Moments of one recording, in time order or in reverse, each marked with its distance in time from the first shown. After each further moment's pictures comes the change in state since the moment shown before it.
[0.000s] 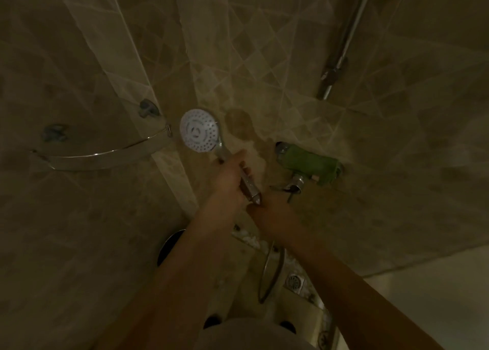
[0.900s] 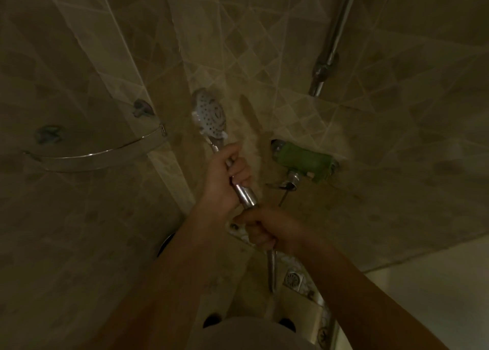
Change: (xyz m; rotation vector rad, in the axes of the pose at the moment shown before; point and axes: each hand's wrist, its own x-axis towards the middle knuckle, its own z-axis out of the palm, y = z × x) left_hand -0.002 -0.001 -0.012 -0.126 -0.401 -0.079; right_hand -0.009 0.011 -0.007 0.694 -0.538 0.351
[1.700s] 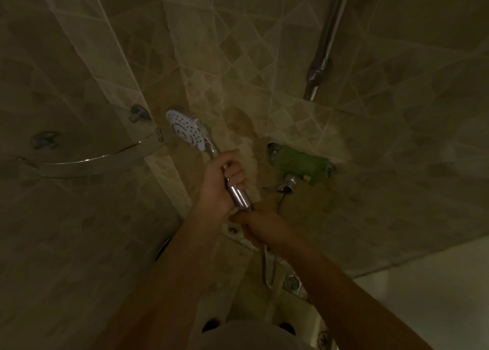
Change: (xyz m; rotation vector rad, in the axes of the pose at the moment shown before) left_hand 0.007 -0.004 -0.004 -0.011 0.071 0.055; right_hand 0.015 0.005 0.006 -0.198 0.287 -0.224
